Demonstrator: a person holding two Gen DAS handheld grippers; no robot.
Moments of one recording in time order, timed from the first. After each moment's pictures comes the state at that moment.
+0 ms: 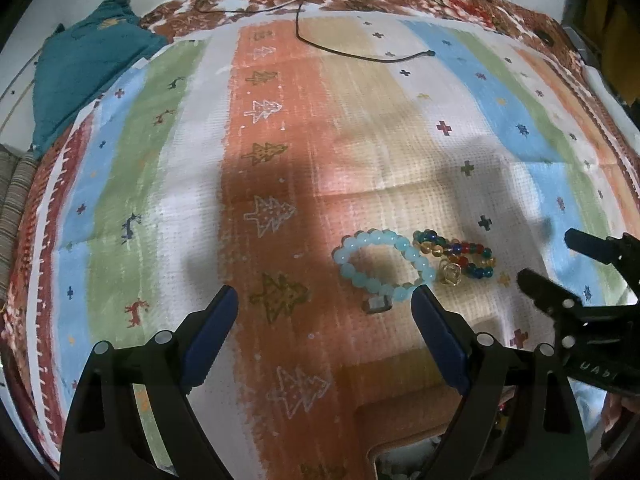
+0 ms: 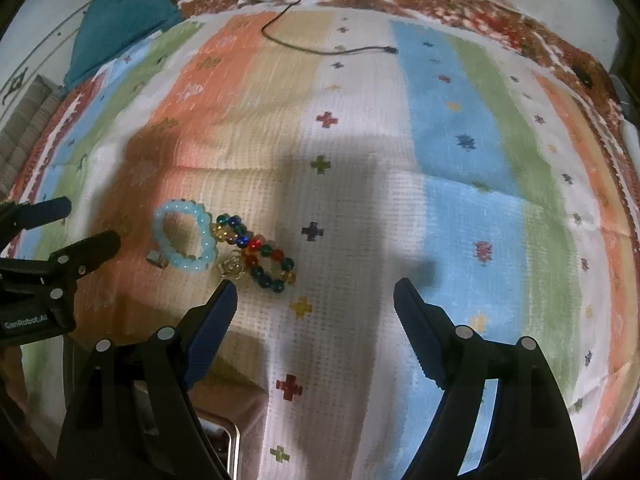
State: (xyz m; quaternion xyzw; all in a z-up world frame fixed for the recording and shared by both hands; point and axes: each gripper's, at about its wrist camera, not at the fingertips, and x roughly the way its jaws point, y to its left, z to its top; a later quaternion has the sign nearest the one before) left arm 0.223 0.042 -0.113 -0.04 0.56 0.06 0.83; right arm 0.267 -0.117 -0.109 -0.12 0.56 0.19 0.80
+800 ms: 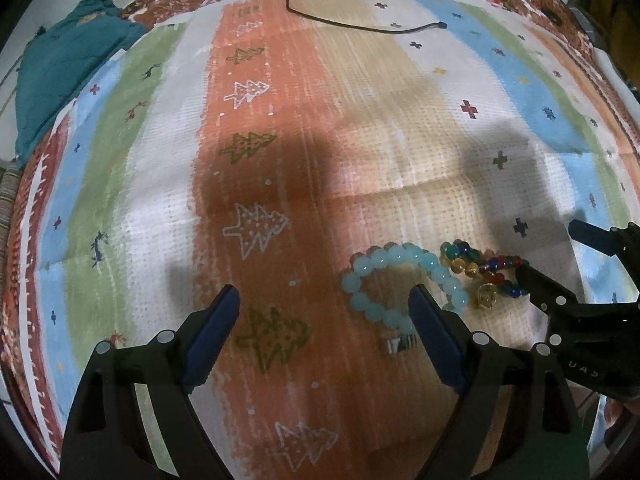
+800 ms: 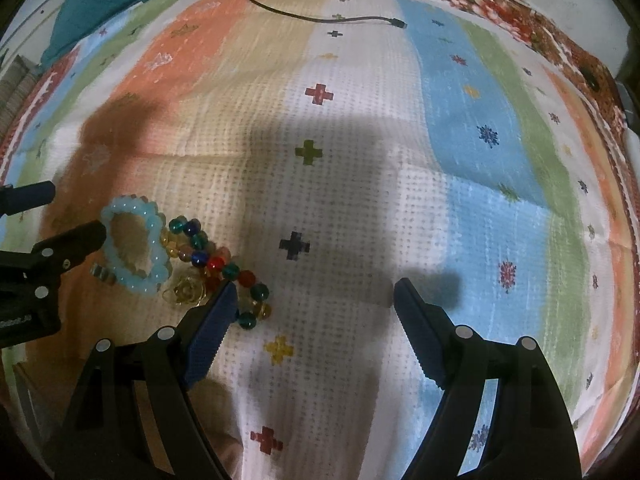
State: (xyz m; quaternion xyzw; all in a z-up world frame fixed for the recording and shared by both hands) left arm 0.259 0.047 -0.149 -0.02 0.58 0.05 0.81; right arm 0.295 -0.105 -0.148 -0.15 0.58 0.16 0.78
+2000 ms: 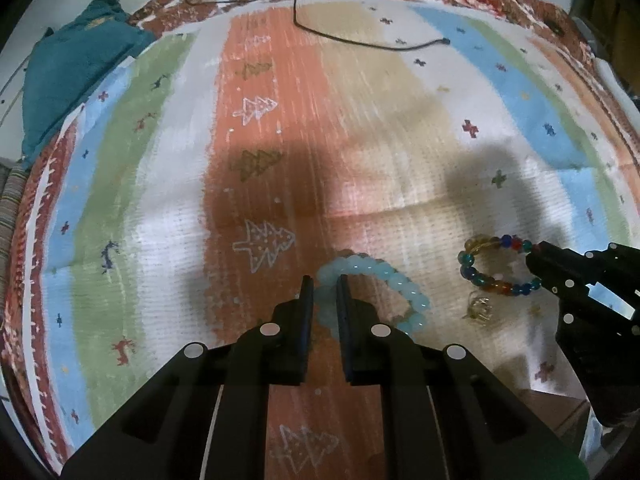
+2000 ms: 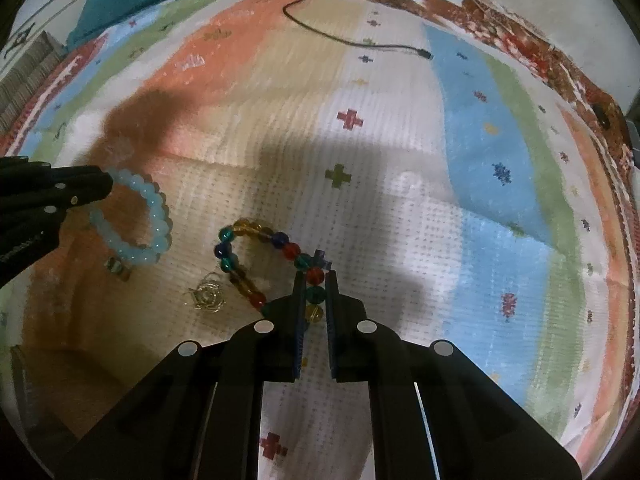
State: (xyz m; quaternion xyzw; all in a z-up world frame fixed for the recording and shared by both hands) left arm 0.256 0.050 -0.136 -0.03 0.57 0.07 0.82; right arm 0.279 -0.094 -0.132 -0.18 0.54 0.20 0.80
